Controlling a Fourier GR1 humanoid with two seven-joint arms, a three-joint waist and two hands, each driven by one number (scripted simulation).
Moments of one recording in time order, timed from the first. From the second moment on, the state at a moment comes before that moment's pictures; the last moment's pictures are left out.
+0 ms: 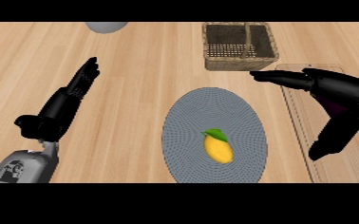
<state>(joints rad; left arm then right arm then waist) -0.17 0.40 -0.16 -1.55 0.15 0.00 -0.03 -0.44 -0.64 0.16 -1.56 0.08 0.82 -0.23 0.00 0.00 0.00</state>
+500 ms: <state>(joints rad) -0.17 0.36 -0.12 -1.56 0.10 -0.04 -0.03 -0.40 -0.44 0.24 -1.48 0.30 0.69 -0.33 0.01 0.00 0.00</state>
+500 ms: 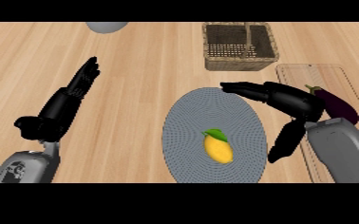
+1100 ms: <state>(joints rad) -0.17 0.30 -0.07 -1.56 0.04 -0.09 -0.01 -0.34 -0.36 0.23 -1.40 0.45 0.62 -0.47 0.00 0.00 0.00</state>
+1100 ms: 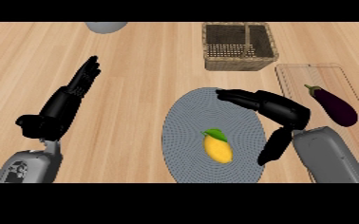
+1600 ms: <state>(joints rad) -0.16 0.27 -0.02 -1.58 0.02 -0.14 0.01 -0.34 -0.32 0.22 -1.46 0.48 0.65 -0.42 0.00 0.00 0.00</state>
